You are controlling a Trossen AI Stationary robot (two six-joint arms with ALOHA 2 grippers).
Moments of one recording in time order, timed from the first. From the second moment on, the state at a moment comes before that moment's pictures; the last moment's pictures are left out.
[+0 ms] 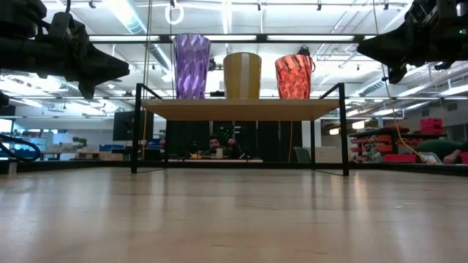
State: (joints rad) left arm 0.32 0.04 0.07 -0.02 -0.01 -0.28; right arm 0.12 0.16 0.09 0.15 0.35 0.14
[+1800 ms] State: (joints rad) left arm 0.32 0.04 0.07 -0.02 -0.01 -0.28; right arm 0.12 0.16 0.09 0.15 0.35 0.14
